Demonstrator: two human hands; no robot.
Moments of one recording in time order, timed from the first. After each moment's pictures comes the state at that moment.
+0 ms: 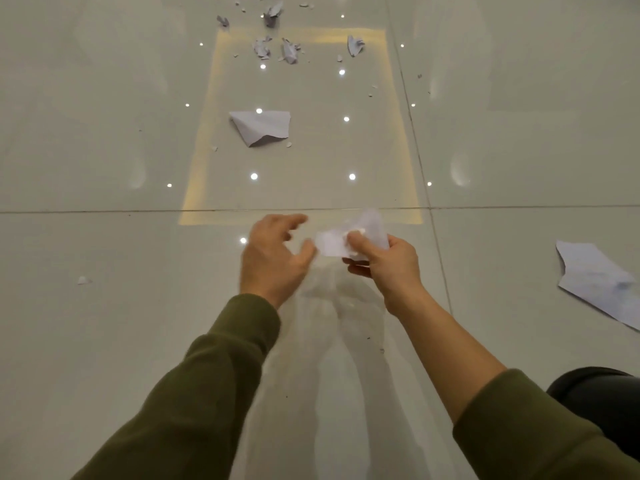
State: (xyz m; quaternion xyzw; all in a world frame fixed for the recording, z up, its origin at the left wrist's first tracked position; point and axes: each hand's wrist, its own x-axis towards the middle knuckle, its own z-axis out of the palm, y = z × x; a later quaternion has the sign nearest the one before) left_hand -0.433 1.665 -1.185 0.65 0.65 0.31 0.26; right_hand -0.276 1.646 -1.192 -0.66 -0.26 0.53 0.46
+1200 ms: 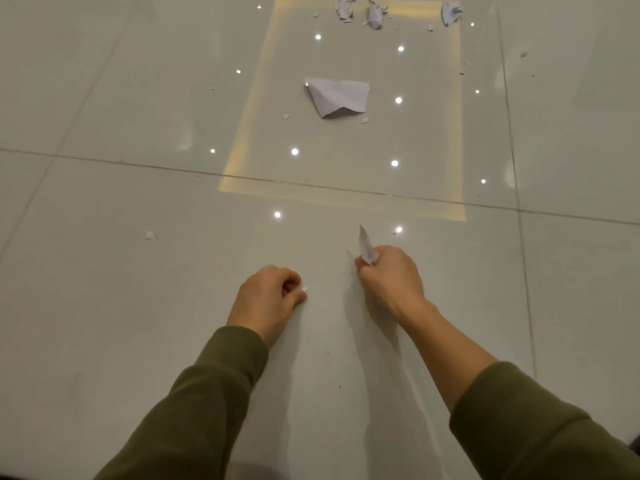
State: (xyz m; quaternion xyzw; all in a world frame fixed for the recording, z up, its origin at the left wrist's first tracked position) left_hand -0.536 1.612 -1.236 0.60 0.73 0.12 0.32; right_hand -0.353 1.657 -1.233 -0.74 -0.55 0.37 0.07
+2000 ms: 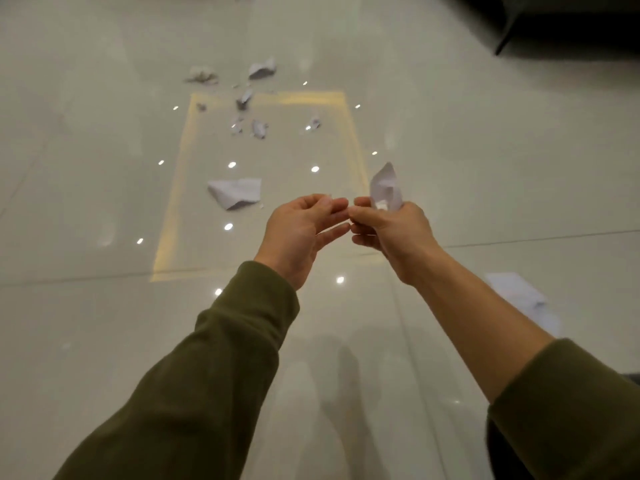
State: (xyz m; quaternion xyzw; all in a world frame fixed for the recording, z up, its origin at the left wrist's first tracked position) left_hand -0.371 1.694 -1.049 0.36 0.41 0.42 0.72; right_hand -0.240 1.672 -1.045 -0.64 -0.32 0.50 0.50
